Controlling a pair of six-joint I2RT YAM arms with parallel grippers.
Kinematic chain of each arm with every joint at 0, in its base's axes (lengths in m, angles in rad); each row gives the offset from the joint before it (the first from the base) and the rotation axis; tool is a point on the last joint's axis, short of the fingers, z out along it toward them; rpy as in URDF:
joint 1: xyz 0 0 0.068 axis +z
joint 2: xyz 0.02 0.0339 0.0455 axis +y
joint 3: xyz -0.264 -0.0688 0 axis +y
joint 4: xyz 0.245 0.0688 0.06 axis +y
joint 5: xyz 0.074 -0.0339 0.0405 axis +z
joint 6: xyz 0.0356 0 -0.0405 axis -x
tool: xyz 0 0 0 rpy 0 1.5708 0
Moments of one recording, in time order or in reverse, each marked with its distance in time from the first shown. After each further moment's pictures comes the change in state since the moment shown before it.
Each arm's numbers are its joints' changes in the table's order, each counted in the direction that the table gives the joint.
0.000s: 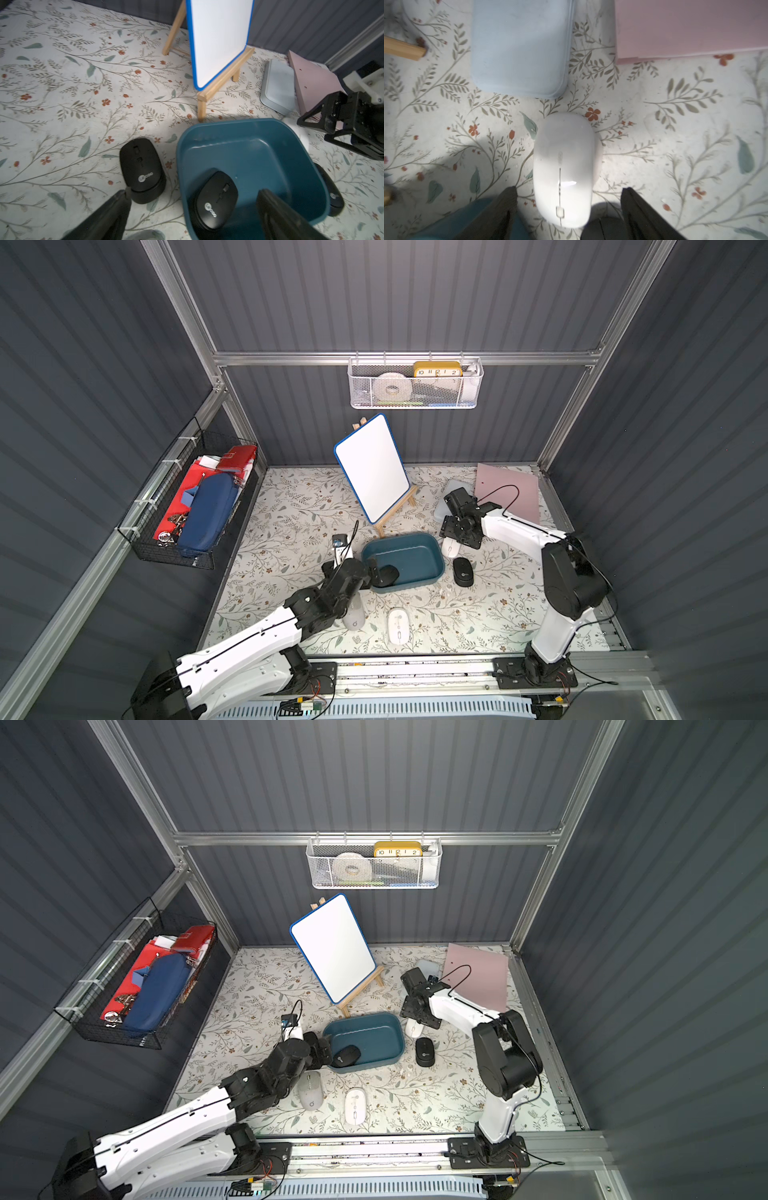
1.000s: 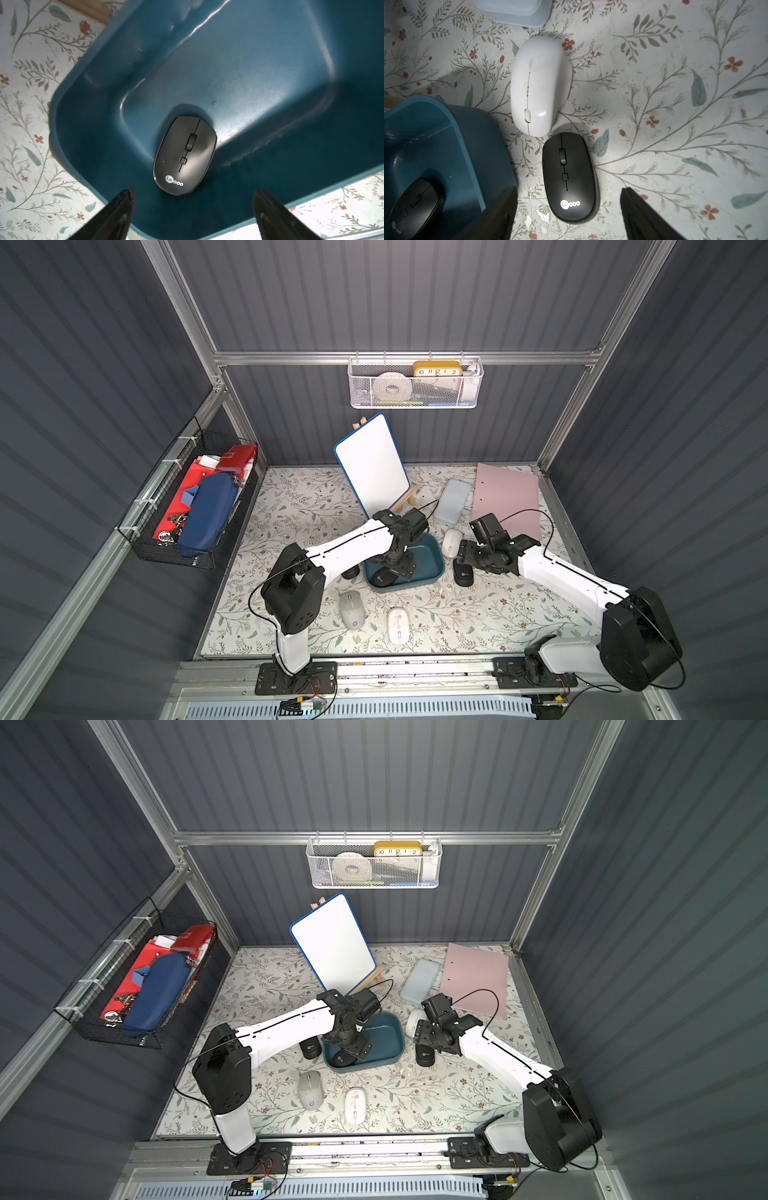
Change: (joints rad) left arm 0.046 0.872 -0.846 0.807 -0.406 -0.319; right arm 0.000 -0.411 0.388 -0.052 0.102 0.092
